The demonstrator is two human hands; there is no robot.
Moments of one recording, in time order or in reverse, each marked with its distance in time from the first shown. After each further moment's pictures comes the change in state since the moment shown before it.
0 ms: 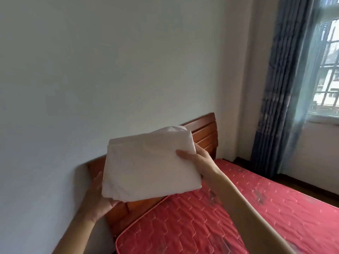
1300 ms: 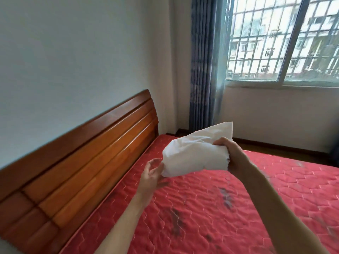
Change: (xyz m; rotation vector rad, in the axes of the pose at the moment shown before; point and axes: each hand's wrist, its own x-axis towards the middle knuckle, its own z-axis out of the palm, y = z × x) left_hand 0.125 -0.286 0.186 0.630 -0.374 -0.108; right_hand -0.078 0.044 -0.255 0.316 0.643 0.208
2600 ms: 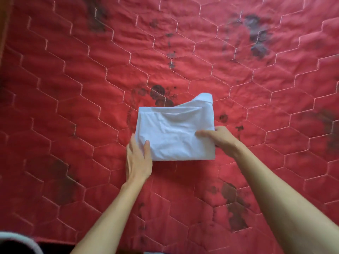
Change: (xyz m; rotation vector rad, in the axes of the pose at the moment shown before) left_hand 0.127 -0.572 -0.128 0.973 0.021 -0.526; right_hand 0.224 0.615 -0.205 -0.558 0.294 0.816
